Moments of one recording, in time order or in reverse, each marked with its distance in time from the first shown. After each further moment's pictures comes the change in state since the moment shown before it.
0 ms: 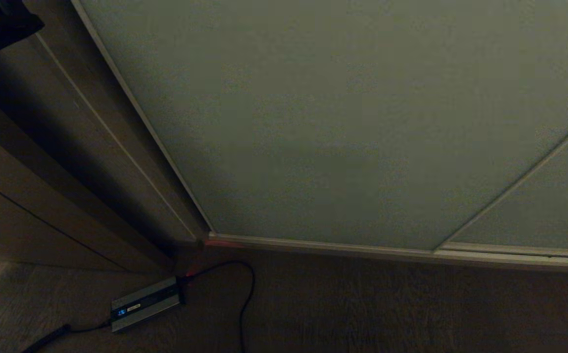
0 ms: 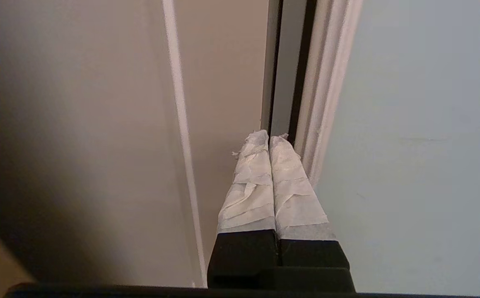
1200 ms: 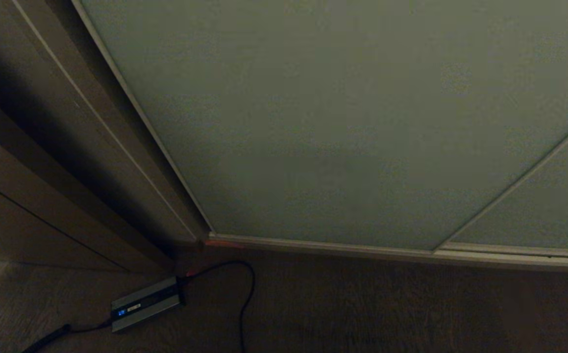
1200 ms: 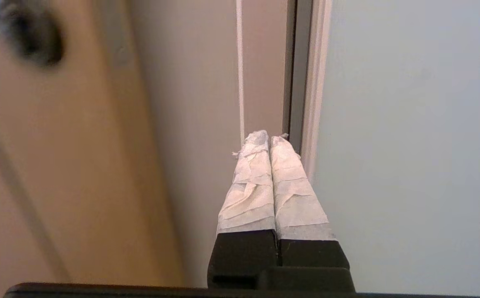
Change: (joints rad) left arm 0.010 -0.442 0.374 -0.085 0.058 0.070; right arm 0.000 -0.001 0.000 0.000 0.000 0.000
